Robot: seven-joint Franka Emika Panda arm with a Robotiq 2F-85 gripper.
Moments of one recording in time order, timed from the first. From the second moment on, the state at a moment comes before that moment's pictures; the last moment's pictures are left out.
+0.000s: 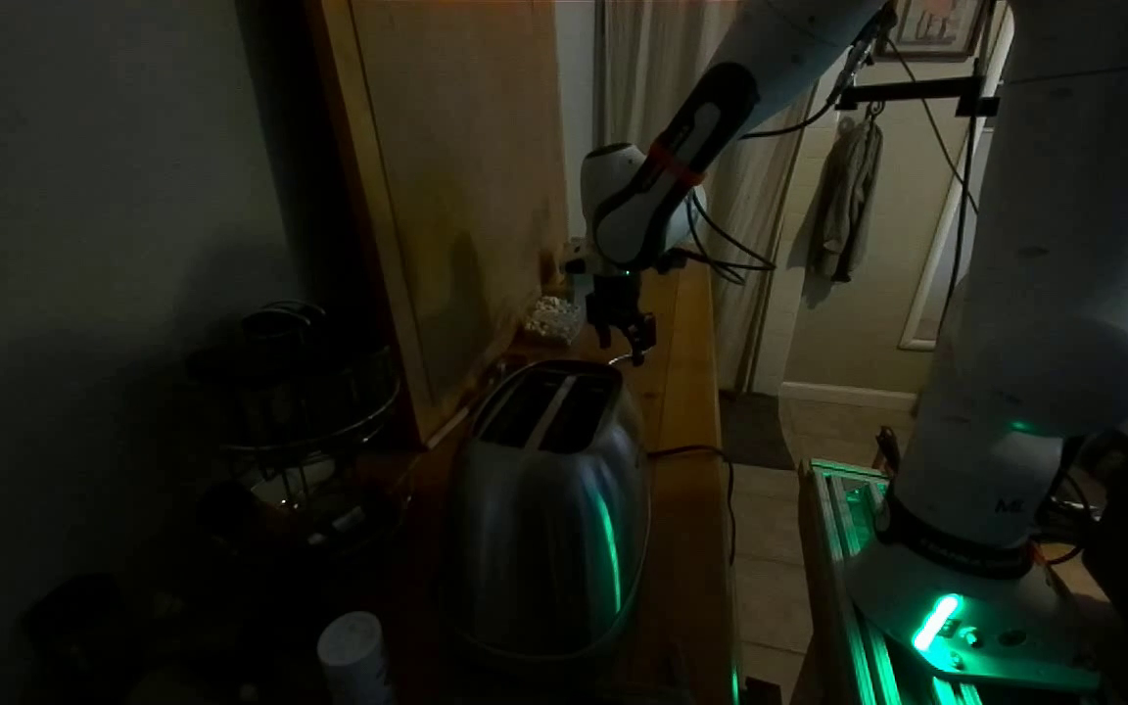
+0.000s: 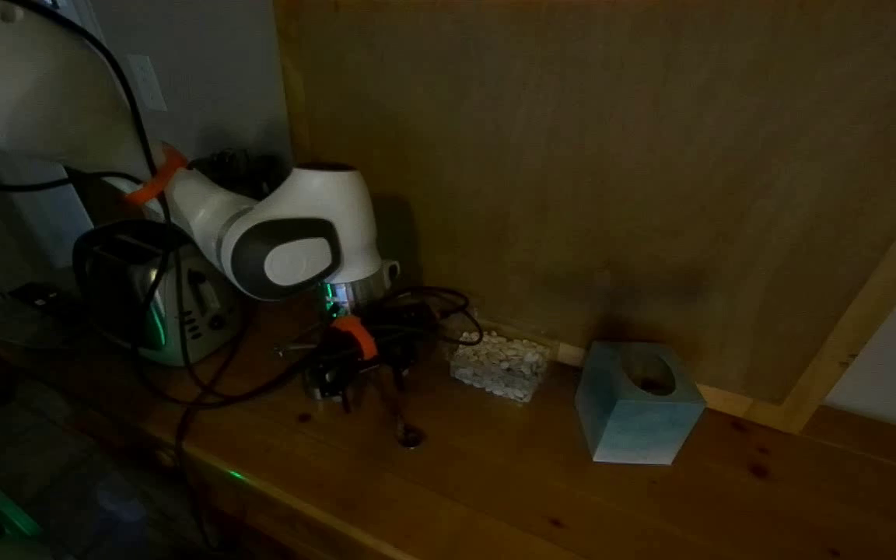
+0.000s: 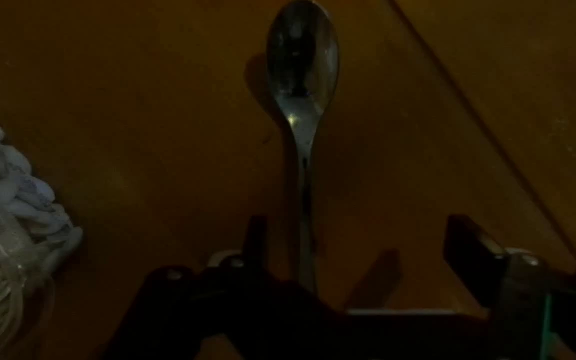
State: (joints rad) arm -0.25 0.10 -0.33 -2.39 -0.28 2.51 -1.31
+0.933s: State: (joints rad) arm -0.31 0.20 -0.30 -2.30 -0.24 2.51 -1.35
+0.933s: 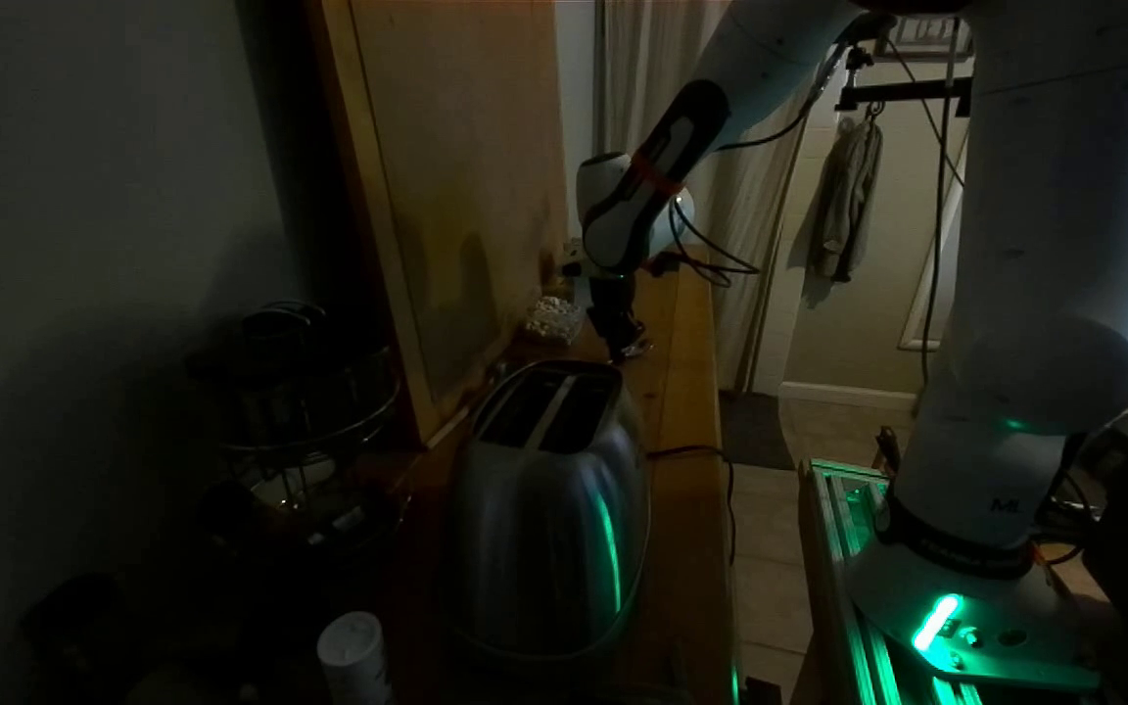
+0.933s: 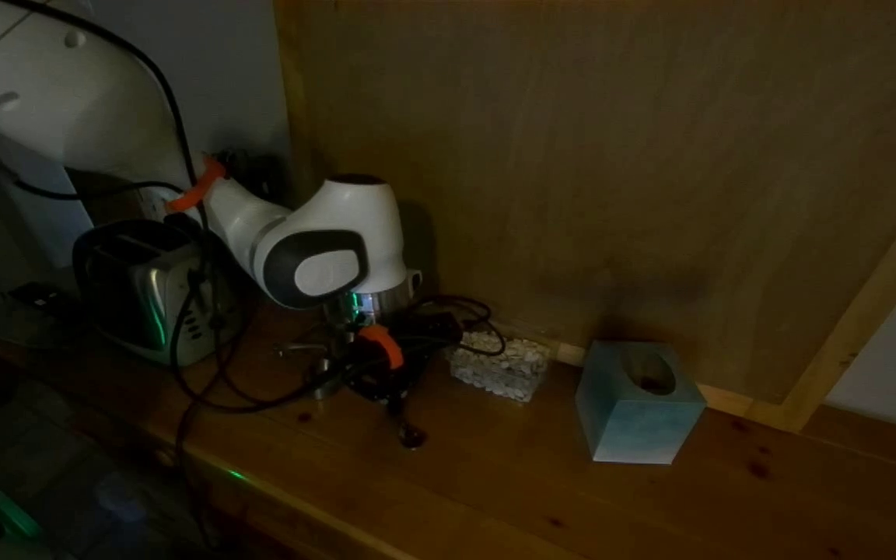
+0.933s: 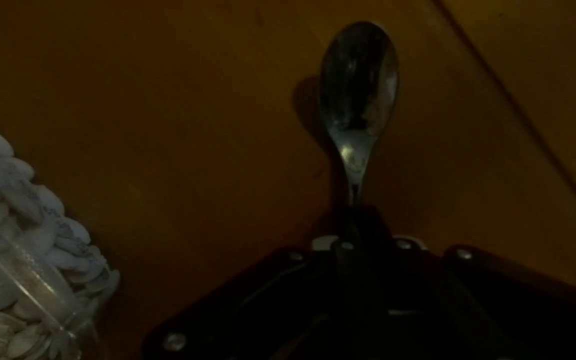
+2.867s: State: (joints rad) arm -0.34 0.04 -0.26 -2.24 0.13 2.44 -2.27
